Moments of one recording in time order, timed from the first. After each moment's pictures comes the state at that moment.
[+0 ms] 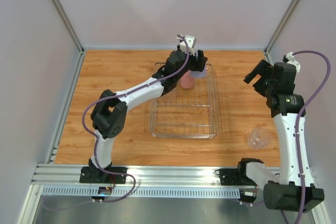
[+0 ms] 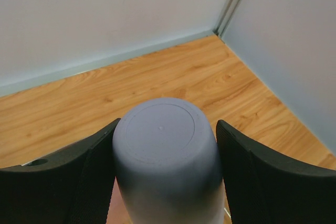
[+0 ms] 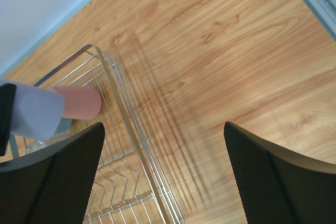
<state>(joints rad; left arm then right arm) -0.76 1.99 1.62 0.34 -0.13 -0.27 -0.08 1.03 1.23 -0.76 0.11 0.54</state>
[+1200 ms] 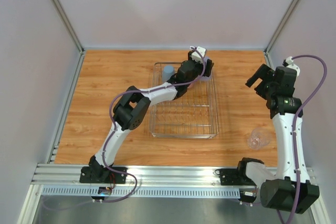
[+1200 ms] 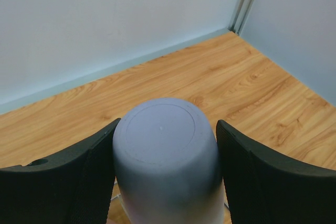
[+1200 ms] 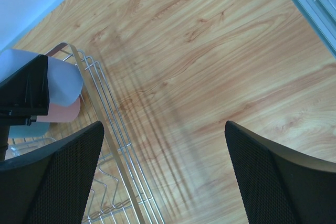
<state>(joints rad) -0.79 2.34 1.78 0.60 -0.16 -0.11 -0.17 1.03 1.11 -0.66 0.05 0.47</state>
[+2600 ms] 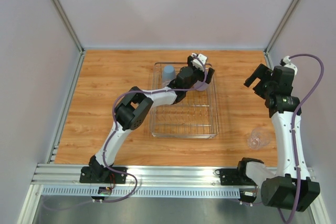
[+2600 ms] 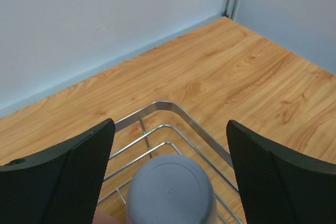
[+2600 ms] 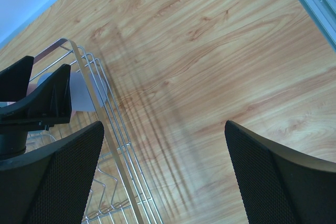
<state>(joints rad) -0.80 2.36 1.69 0.73 -0.09 -0.02 -0.15 1.05 1.10 -0.64 0.04 0.47</state>
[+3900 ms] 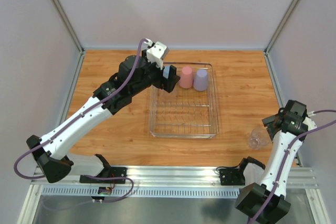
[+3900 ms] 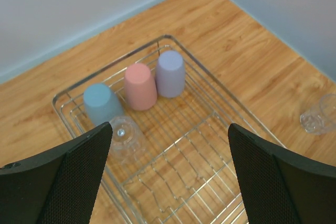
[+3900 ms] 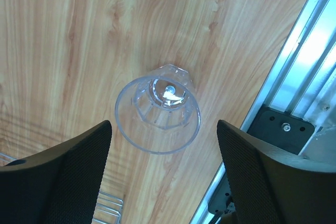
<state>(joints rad) -0.80 1.30 1.43 -0.34 -0.07 -0.09 -0.55 0.84 0.88 -1.12 0.21 0.71</state>
